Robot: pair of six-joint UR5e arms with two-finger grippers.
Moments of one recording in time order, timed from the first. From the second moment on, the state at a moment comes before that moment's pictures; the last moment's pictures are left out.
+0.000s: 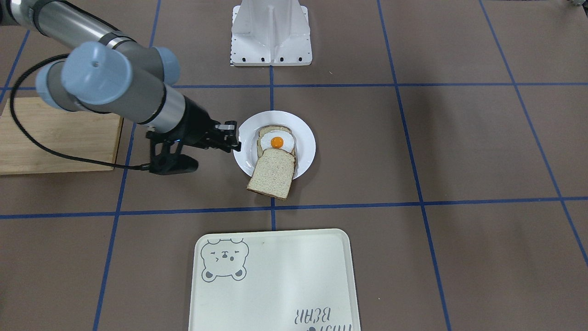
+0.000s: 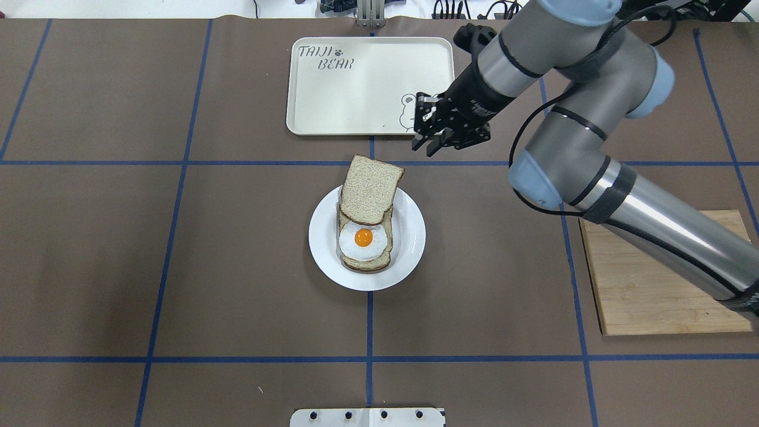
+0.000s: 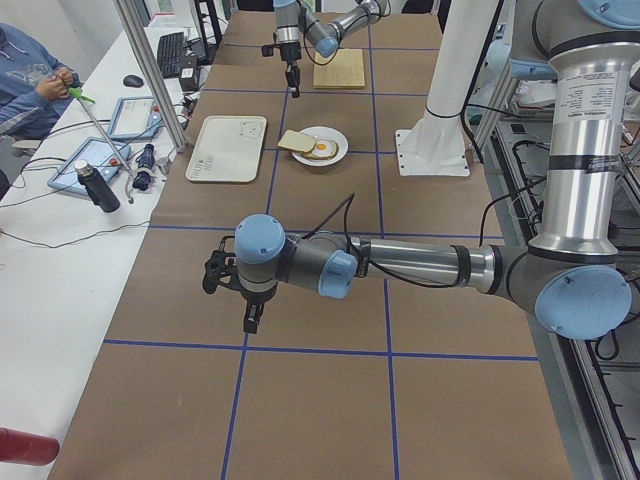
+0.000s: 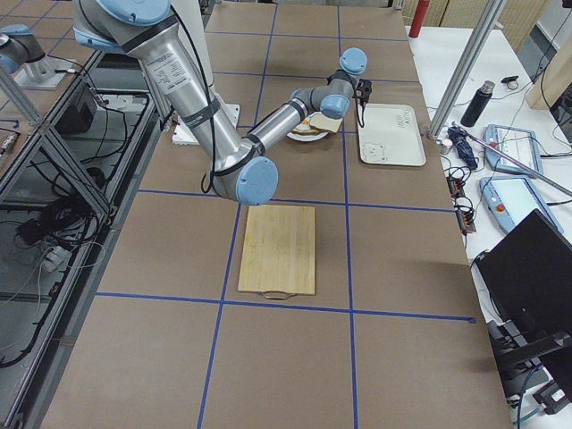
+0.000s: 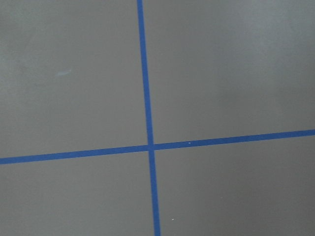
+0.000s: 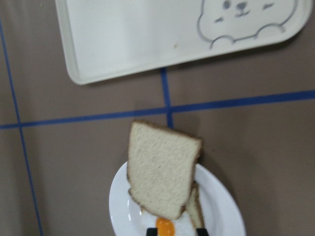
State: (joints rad) left arm -1.56 -1.58 -1.65 -1.78 -2.43 -0.13; right arm 0.89 -0.95 1.56 -1.12 2.45 1.36
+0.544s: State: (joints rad) left arm -1.54 -1.57 -1.74 -1.78 -2.45 -0.23; right arm 1.00 -1.11 1.62 -1.13 2.40 1.26
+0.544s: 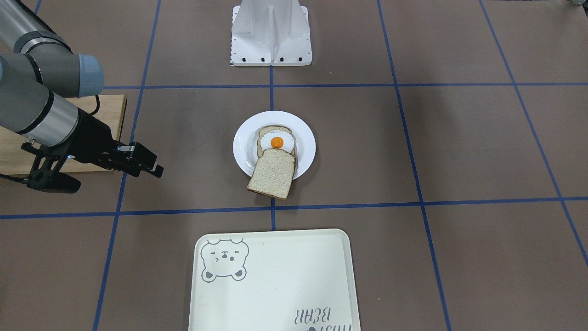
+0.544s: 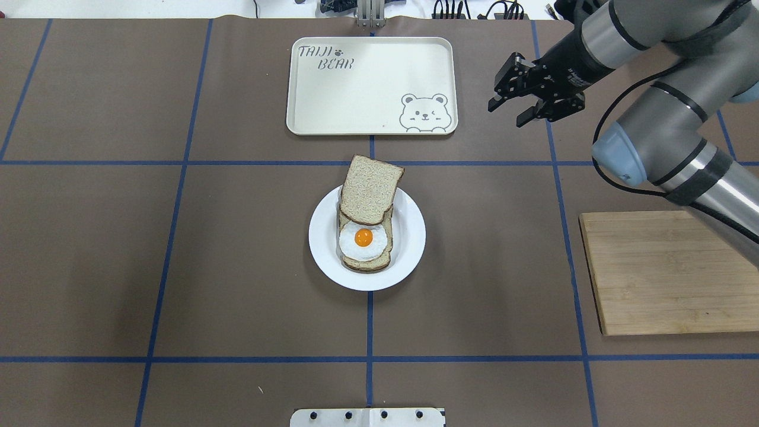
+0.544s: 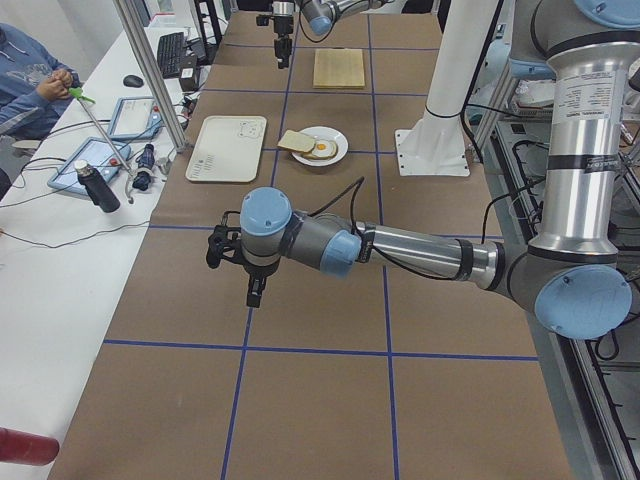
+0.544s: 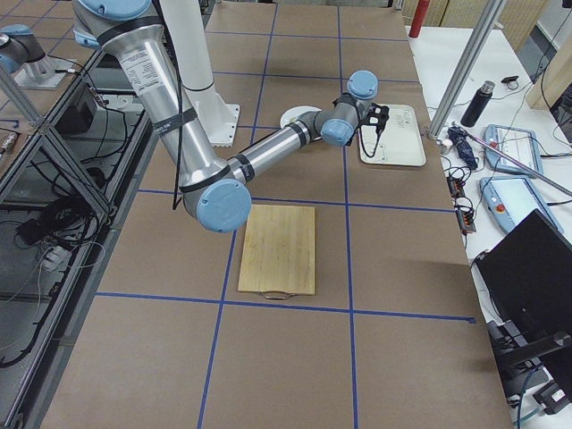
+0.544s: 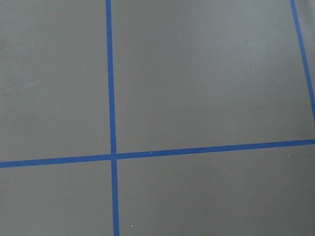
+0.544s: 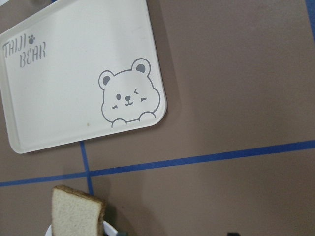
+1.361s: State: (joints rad) left arm -1.33 -1.65 -1.76 -1.97 -2.49 -0.70; right arm 1.18 -1.28 1.63 -1.25 2.32 0.84
